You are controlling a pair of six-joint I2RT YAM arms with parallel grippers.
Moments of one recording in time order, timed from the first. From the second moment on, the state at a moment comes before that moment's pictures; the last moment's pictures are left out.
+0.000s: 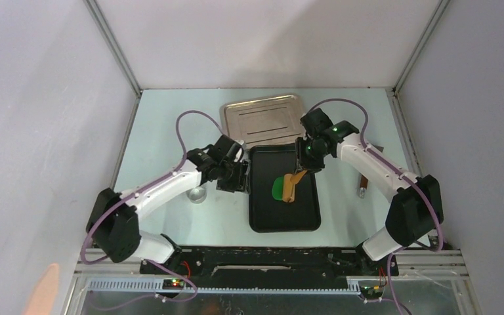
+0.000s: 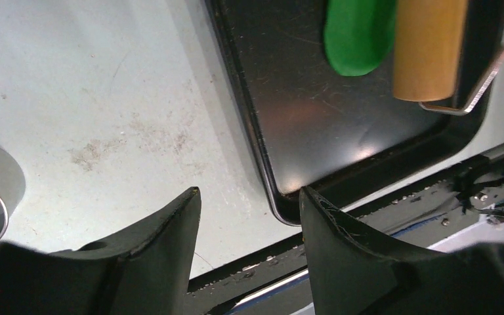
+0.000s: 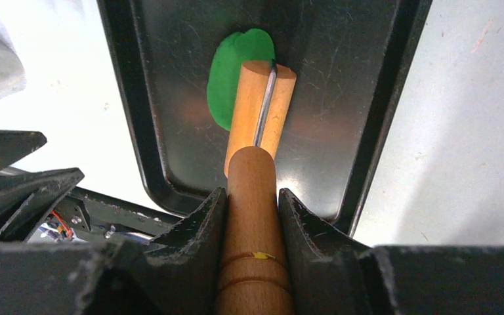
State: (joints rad) left arm -0.68 1.43 1.01 -0.70 0.11 -0.53; right arm 0.52 1.55 1.28 -0.92 -0.15 0.54
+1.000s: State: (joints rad) left arm -0.60 1.29 0.97 -0.73 0.06 -0.55; right arm 0.70 1.69 1.39 -0.91 0.09 0.59
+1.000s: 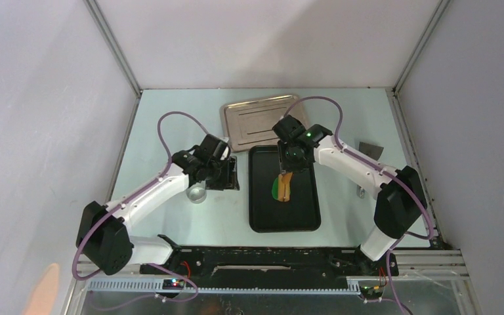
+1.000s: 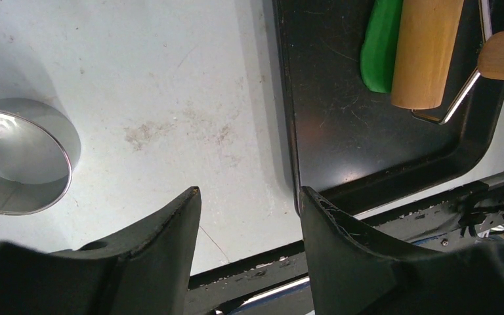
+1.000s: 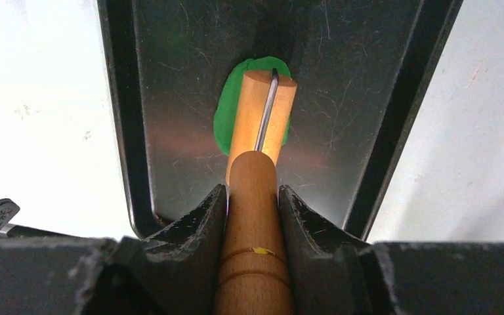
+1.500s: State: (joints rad) left arm -0.60 1.27 0.97 -0.75 0.06 -0.55; right arm 0.77 1.73 1.38 -0.77 0.21 0.60
